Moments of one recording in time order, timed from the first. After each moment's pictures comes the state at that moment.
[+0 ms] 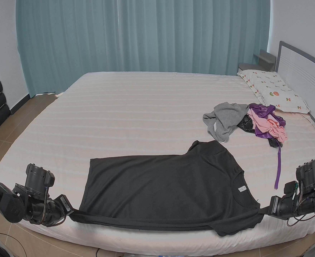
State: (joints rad) left arm -0.20 1.66 -0.32 -0.31 0.07 -0.86; right arm 0.17 1.55 -0.24 -0.36 0.21 0.56
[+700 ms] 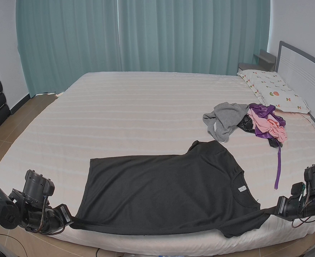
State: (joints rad) left arm -0.28 1.56 -0.30 -0.18 0.06 -0.86; right arm 0.09 1.48 -0.19 -0.37 0.23 0.54
